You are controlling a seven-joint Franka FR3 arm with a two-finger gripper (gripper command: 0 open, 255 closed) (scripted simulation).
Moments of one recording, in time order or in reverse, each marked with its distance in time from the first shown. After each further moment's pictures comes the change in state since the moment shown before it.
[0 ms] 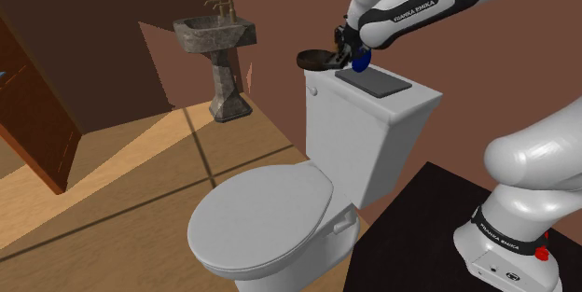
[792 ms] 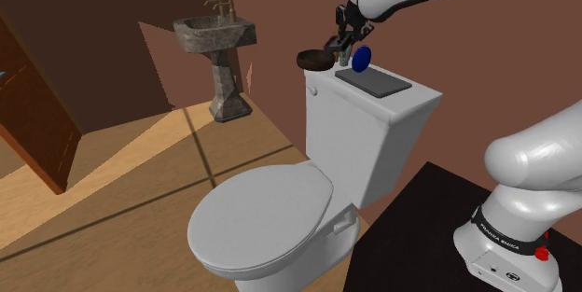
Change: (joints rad) arm 0.025 -0.033 -0.030 0.128 0.076 -0.150 -0.085
